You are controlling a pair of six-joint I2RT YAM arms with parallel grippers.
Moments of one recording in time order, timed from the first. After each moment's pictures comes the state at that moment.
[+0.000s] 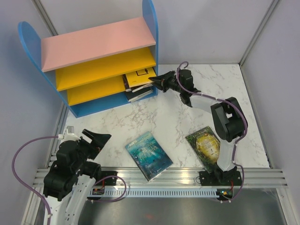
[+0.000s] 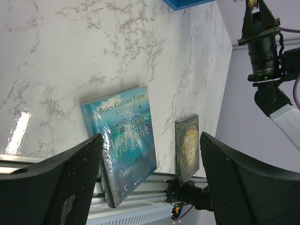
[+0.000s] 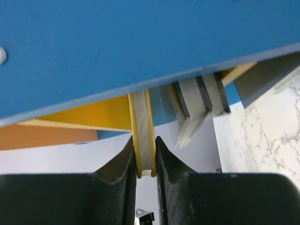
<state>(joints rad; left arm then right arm) -0.23 0.13 0.73 -1.07 0.06 -1.07 0.42 1.94 1.24 0.55 -0.49 1.65</state>
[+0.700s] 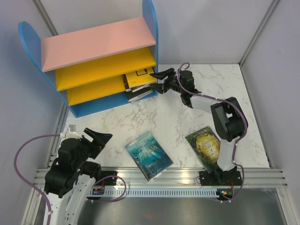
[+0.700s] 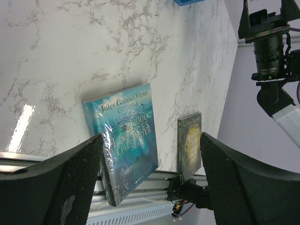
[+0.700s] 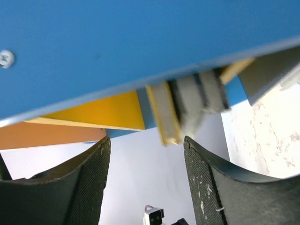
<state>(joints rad) -0.23 0.16 0.72 -1.06 0.07 -1.07 0.41 1.97 1.26 0.59 -0.49 1.71</state>
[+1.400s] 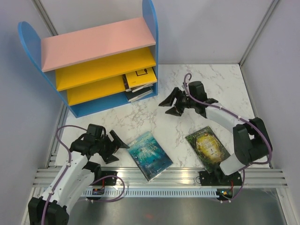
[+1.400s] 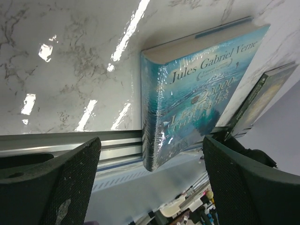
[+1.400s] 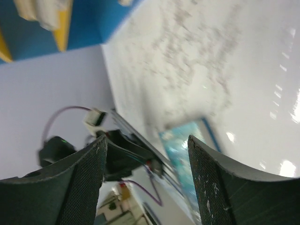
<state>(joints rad) -0.23 0.65 0.42 -0.86 0.40 -0.98 0.38 1.60 1.00 -0.02 -0.63 1.09</state>
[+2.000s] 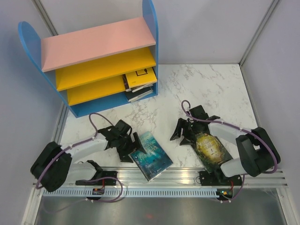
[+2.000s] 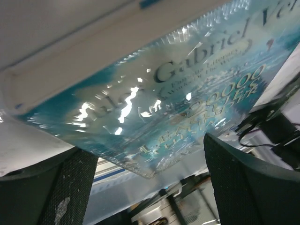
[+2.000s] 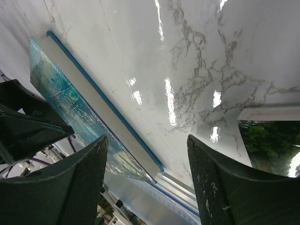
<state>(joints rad) -0.63 1.18 0.46 -0.50 0.38 -1.09 0.43 1.43 0.64 -0.36 -0.52 0.76</state>
